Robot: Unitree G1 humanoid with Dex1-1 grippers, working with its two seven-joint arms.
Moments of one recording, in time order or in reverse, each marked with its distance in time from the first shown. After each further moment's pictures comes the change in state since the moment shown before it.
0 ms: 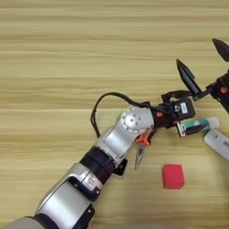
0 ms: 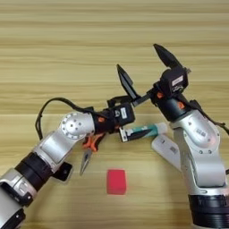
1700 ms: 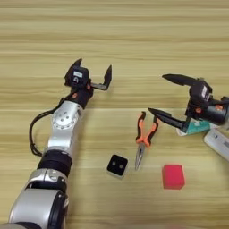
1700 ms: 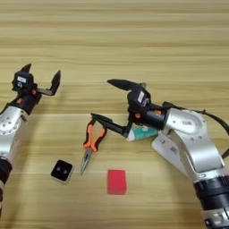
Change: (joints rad) left arm 0.010 0.133 0.557 0.327 -0.313 -0.292 0.372; right arm -0.148 -0.170 0.215 0.238 0.013 0.122 0.463
